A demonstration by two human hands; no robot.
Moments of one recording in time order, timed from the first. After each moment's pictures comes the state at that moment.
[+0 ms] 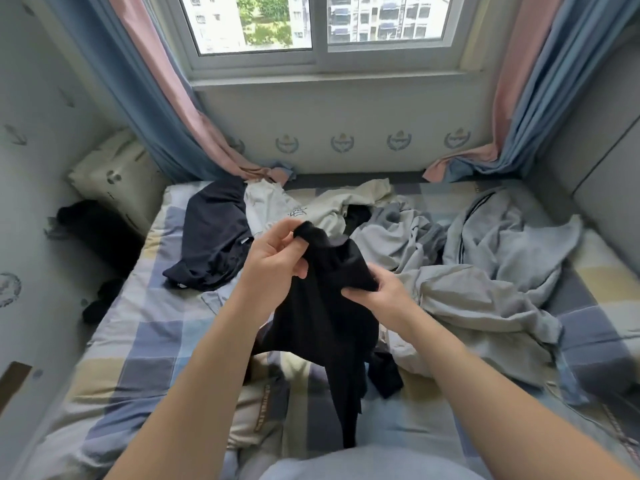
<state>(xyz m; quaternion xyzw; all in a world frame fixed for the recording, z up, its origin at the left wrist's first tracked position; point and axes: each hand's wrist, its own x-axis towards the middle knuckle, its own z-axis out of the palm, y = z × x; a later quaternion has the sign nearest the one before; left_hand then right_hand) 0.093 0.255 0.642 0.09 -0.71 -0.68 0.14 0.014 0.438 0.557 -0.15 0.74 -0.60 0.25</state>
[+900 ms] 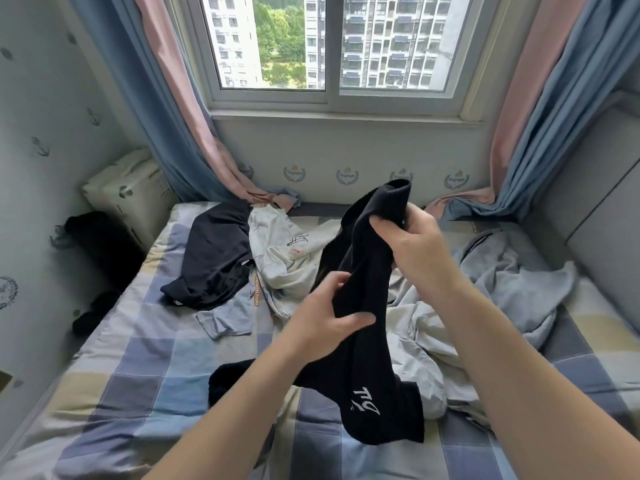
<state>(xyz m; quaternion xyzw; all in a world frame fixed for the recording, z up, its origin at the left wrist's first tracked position) 0.086 0.295 0.600 0.04 -0.83 -0.56 0.04 -0.021 0.430 0.685 -0.23 0.68 -0.69 0.06</state>
